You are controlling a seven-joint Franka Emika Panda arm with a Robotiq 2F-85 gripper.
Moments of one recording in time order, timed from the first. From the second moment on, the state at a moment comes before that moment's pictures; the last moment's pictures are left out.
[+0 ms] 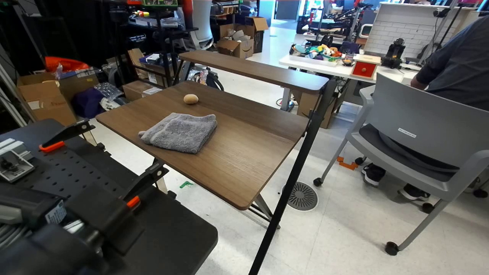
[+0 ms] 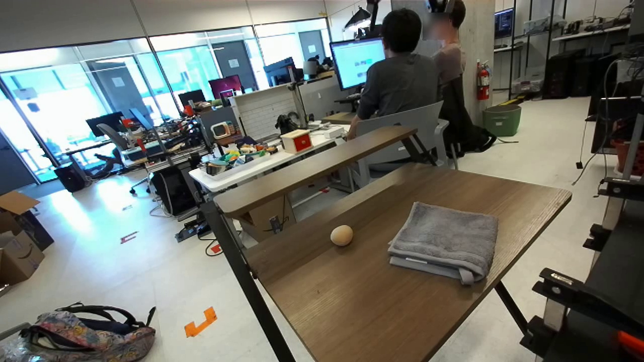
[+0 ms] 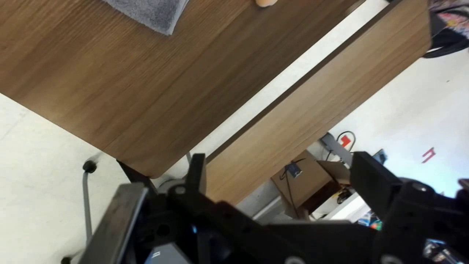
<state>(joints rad) -0.02 0.07 0.03 -2.18 0.16 2.67 0.54</state>
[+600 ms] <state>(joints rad) 0.20 0.47 -0.08 -2.06 -0.09 2.75 1.05</state>
